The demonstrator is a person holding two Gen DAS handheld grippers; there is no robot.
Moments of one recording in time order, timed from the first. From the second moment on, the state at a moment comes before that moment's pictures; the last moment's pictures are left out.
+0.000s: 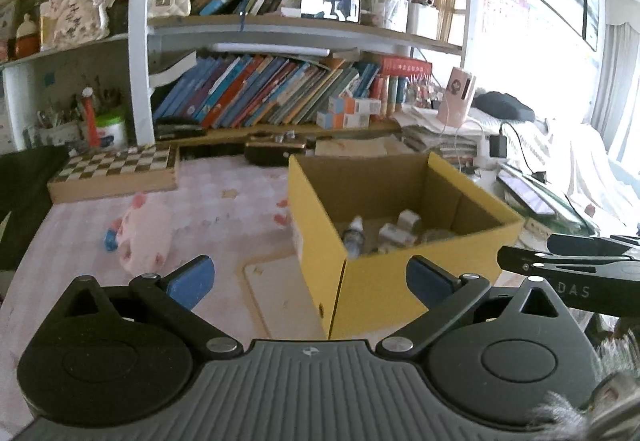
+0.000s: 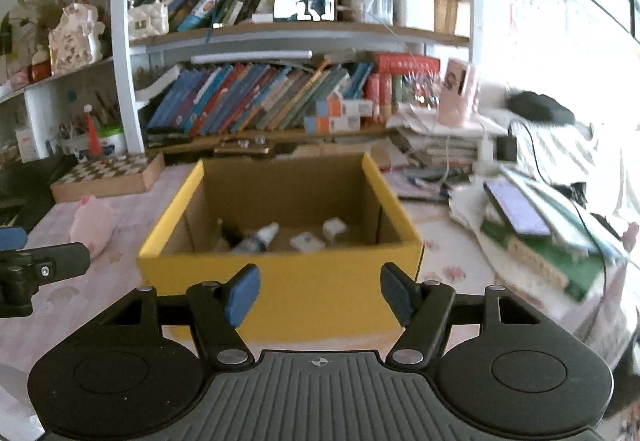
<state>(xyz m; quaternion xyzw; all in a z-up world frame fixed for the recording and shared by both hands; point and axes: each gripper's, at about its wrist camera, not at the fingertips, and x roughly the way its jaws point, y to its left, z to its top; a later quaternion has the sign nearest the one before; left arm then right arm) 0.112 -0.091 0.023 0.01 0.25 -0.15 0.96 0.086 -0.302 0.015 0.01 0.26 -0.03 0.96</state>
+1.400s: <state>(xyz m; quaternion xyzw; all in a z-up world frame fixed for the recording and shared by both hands) 0.044 0.025 -0.023 0.03 0.33 -0.10 0.94 0.030 -0.166 -0.043 0.01 0.41 0.05 0.91</state>
